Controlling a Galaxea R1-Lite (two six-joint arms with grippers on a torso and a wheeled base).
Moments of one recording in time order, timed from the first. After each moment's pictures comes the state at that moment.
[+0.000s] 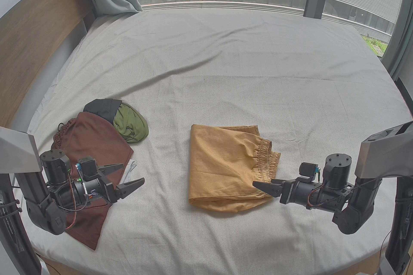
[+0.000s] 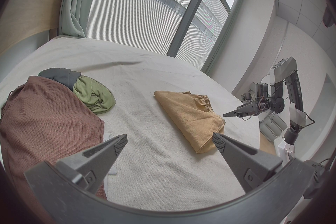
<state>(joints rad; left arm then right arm) -0.03 2.13 -0.27 -1.54 -0.69 0.00 0.38 2.26 -0.38 -1.54 0.43 0.48</state>
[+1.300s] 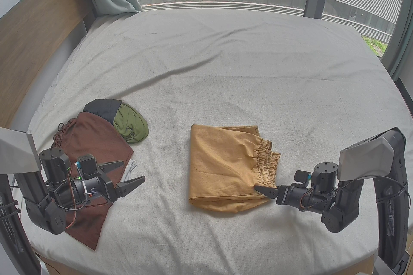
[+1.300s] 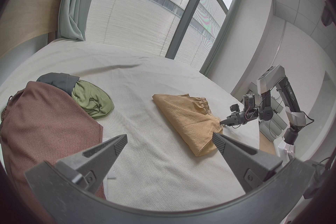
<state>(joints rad) -0.04 2.11 -0.28 -1.55 -0.69 0.00 0.31 2.49 -0.51 -1.55 0.42 0.50</state>
